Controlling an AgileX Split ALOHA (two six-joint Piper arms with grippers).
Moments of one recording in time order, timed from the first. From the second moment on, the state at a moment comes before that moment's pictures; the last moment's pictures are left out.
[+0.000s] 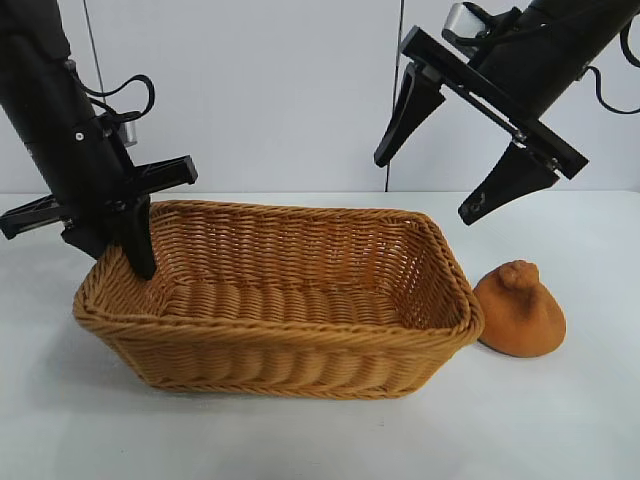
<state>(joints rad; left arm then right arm) -0.22 2.07 -1.45 -0.38 0.95 -0.09 0.22 1.88 -1.42 0.61 1.10 -0.12</state>
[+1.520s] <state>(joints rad) -0.02 1.71 -1.42 -0.03 1.21 -0.04 0.22 1.83 -1.42 0.45 1.15 -0.12</state>
